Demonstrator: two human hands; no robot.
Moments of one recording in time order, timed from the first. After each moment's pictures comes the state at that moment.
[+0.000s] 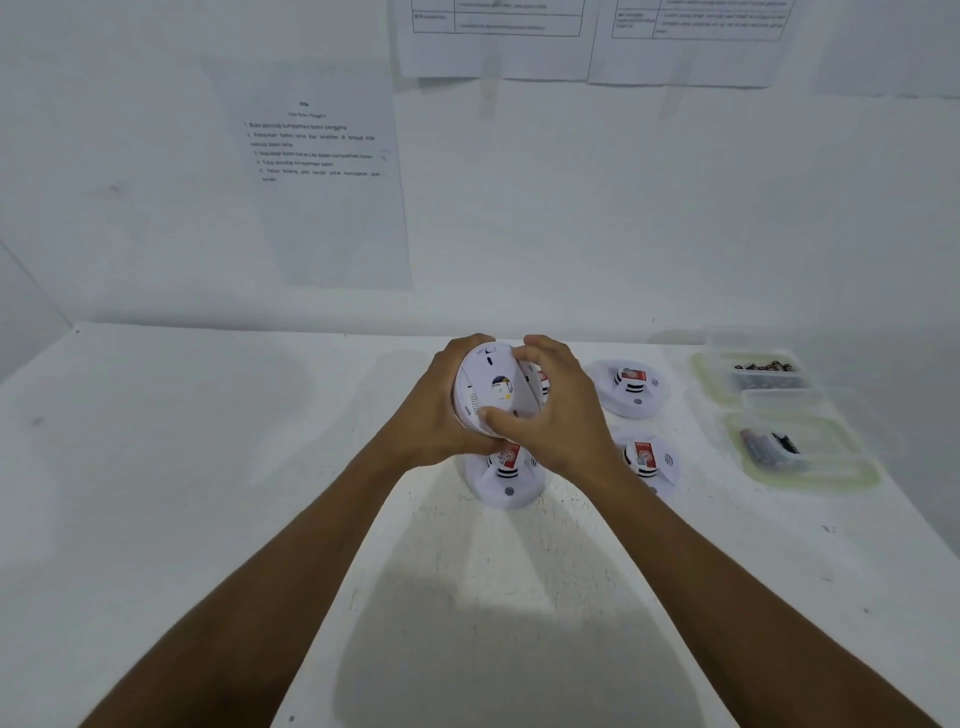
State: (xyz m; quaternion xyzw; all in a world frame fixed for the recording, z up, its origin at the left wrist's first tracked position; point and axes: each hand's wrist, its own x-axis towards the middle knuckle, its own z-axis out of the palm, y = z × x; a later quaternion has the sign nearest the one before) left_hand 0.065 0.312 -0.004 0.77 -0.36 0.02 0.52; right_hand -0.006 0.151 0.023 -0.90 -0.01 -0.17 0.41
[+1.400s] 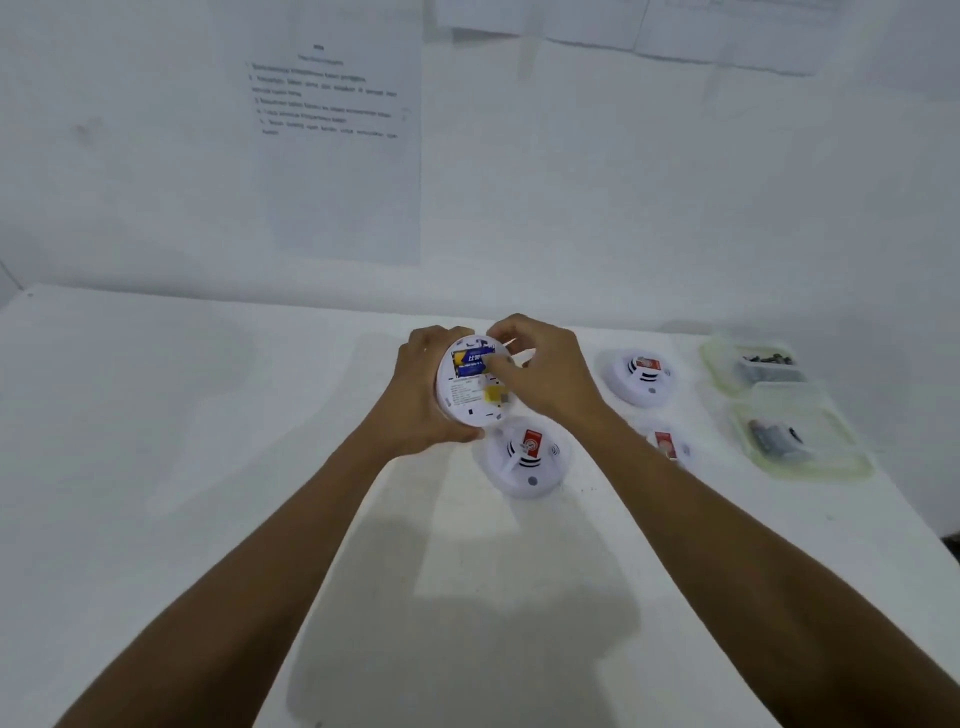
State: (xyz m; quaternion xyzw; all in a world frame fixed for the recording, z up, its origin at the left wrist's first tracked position) left_hand 0.094 0.353 -0.034 0.83 -0.34 0.06 0.45; right_hand 0.057 0.176 0.015 -0.90 -0.01 -0.14 0.41
